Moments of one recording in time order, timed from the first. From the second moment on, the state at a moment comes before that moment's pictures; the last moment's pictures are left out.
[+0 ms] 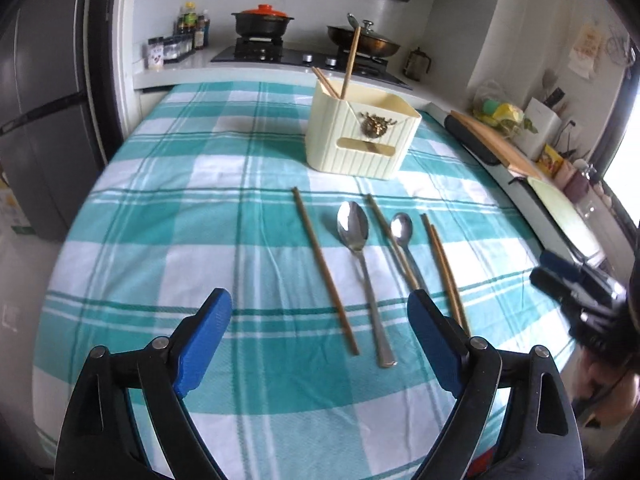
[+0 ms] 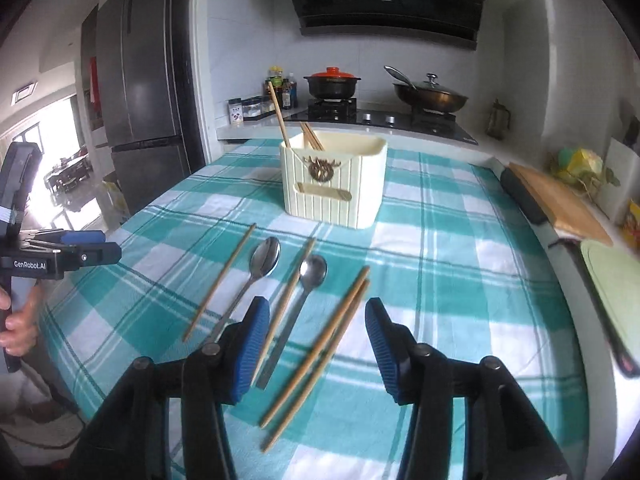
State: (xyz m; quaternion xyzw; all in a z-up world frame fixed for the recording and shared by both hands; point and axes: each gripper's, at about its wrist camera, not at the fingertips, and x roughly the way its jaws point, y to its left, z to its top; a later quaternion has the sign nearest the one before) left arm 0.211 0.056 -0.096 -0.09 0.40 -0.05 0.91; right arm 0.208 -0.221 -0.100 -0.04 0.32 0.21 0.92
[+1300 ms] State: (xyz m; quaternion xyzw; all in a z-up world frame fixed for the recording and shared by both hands) left arm 0.190 0.058 -0.131 -0.09 0.41 0.03 0.91; right arm 0.199 -0.252 -0.150 0.02 0.37 0.13 0.92
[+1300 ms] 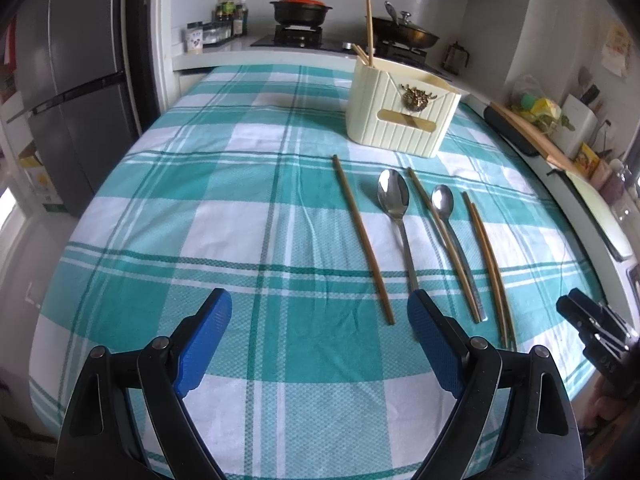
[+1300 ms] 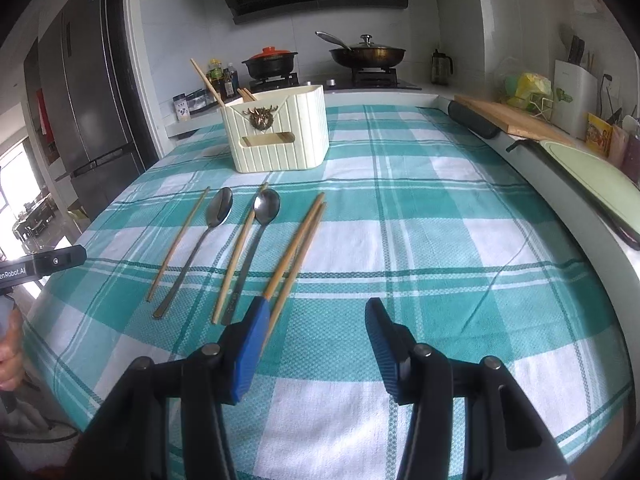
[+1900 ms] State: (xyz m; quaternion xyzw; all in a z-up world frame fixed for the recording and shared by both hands) left arm 0.188 0.059 -0.141 -0.08 0.41 0.03 0.91; right arm 0.264 -0.214 -0.184 -0.02 0.44 0.14 0.89
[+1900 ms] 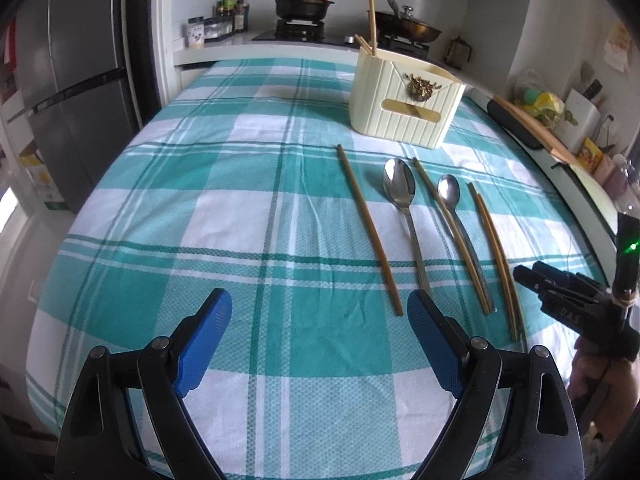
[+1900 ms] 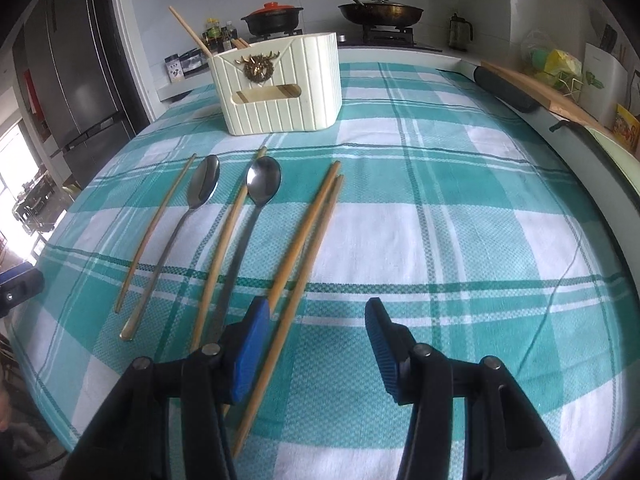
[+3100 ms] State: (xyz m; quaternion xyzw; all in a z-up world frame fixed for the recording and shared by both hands) left arm 0.295 0.019 -0.193 0.00 0.47 0.02 0.88; right arm 0.263 -0.258 -0.191 -0.03 0.42 0.05 0.90
